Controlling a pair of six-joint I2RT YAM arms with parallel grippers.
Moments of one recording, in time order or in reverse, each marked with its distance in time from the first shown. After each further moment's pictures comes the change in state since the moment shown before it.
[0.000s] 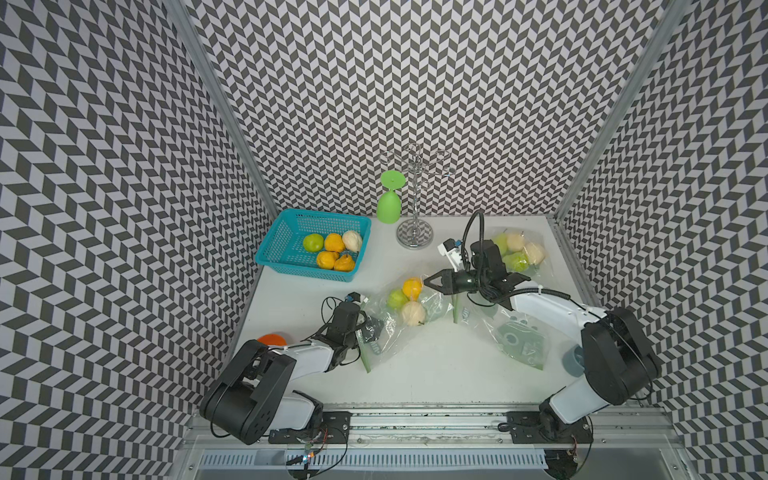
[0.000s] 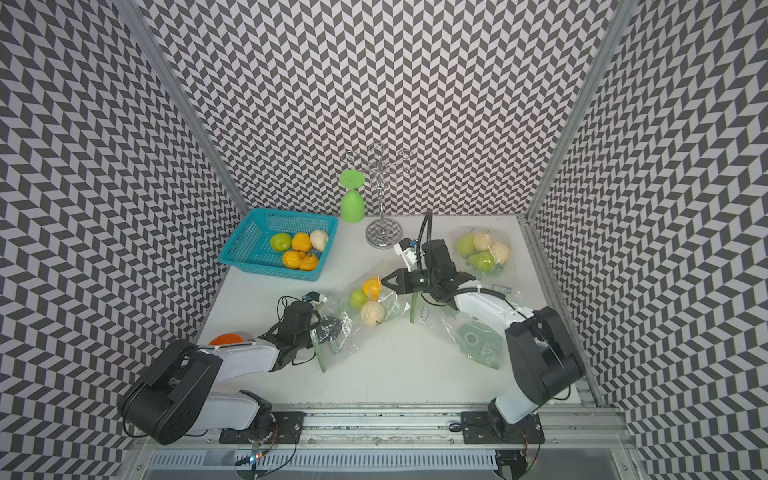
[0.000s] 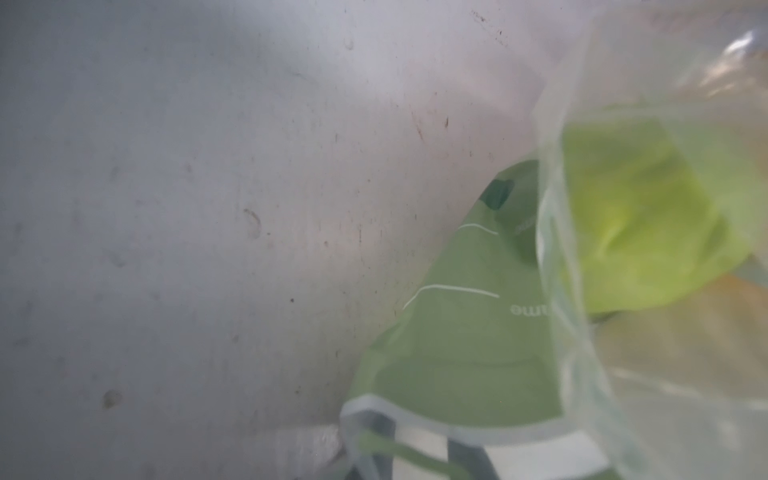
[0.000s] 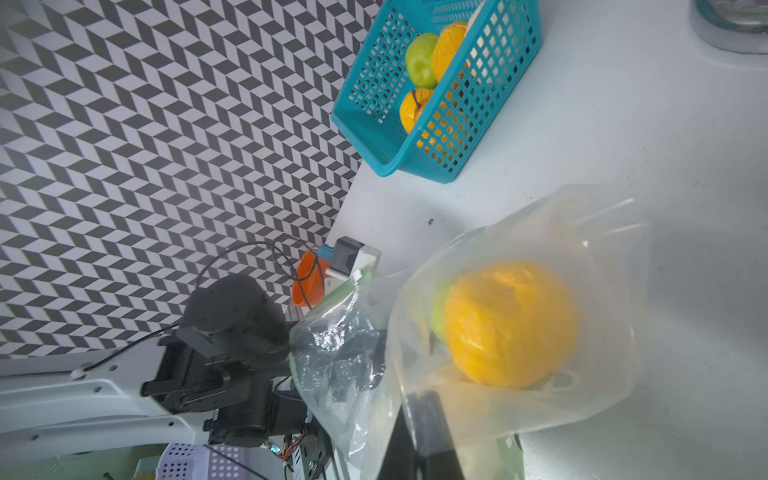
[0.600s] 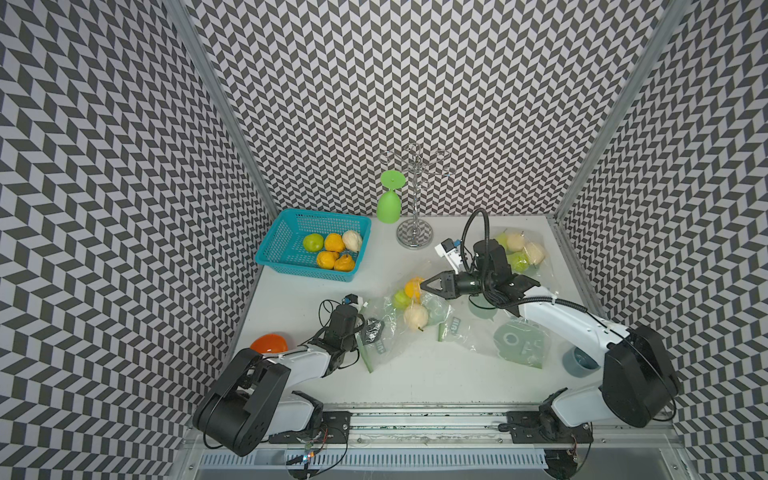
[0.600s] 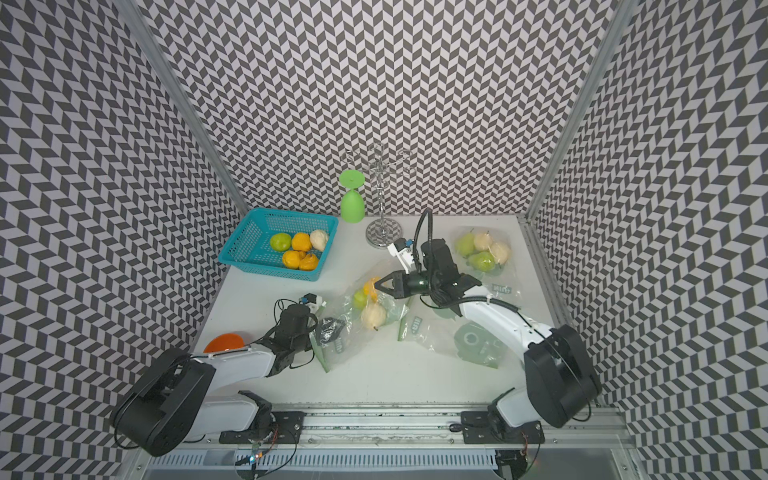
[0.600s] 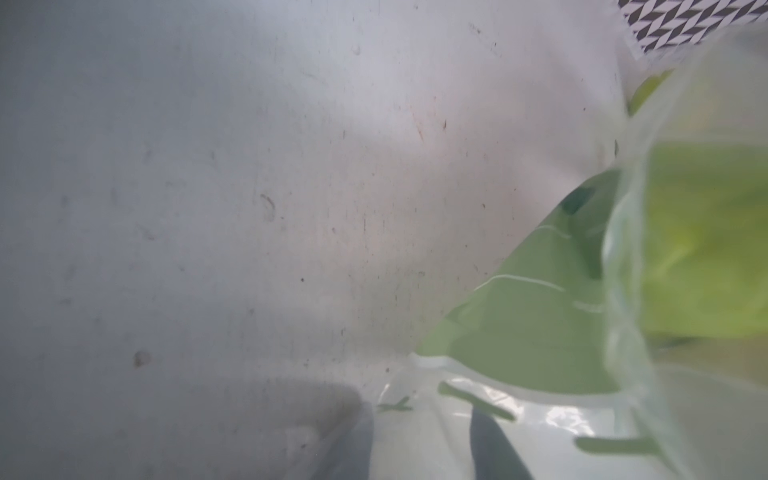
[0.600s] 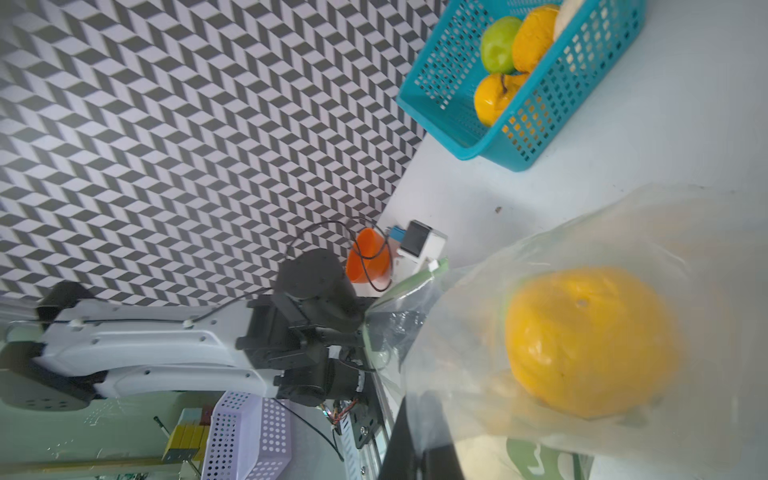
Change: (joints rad) left arm 0.001 -0.053 -0.039 0.007 0.002 -0.024; right arm 0.043 -0.127 -0.005 -0.010 -0.094 0.044
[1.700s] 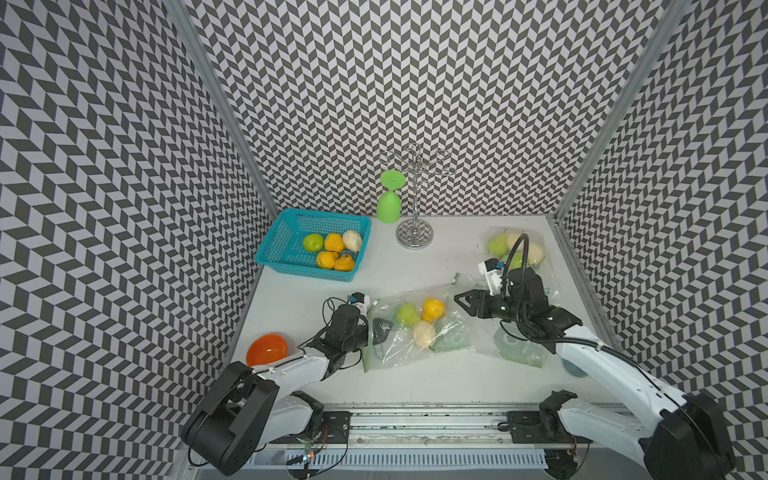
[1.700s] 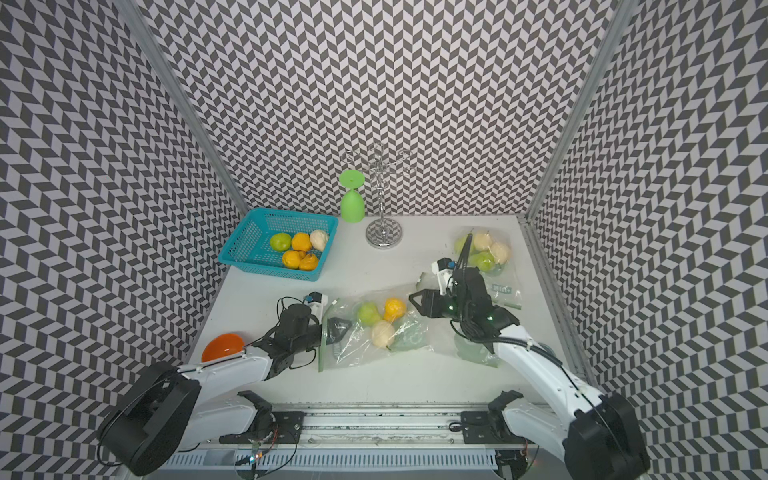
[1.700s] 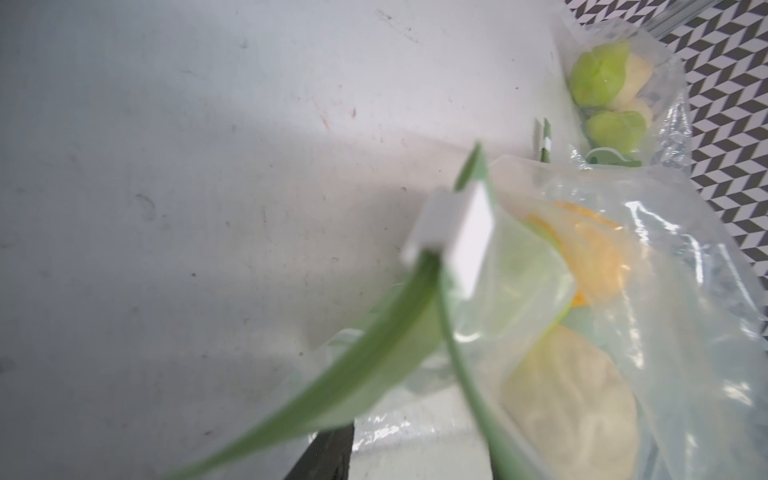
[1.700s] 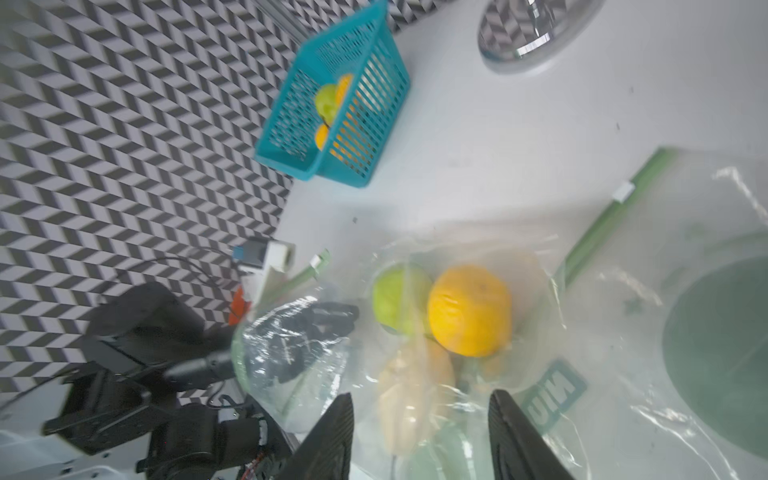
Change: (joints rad) left arm -0.058 -0.128 0.010 -0.064 0.061 0.013; right arm -0.088 -0.397 -0.291 -0.163 0.383 0.013
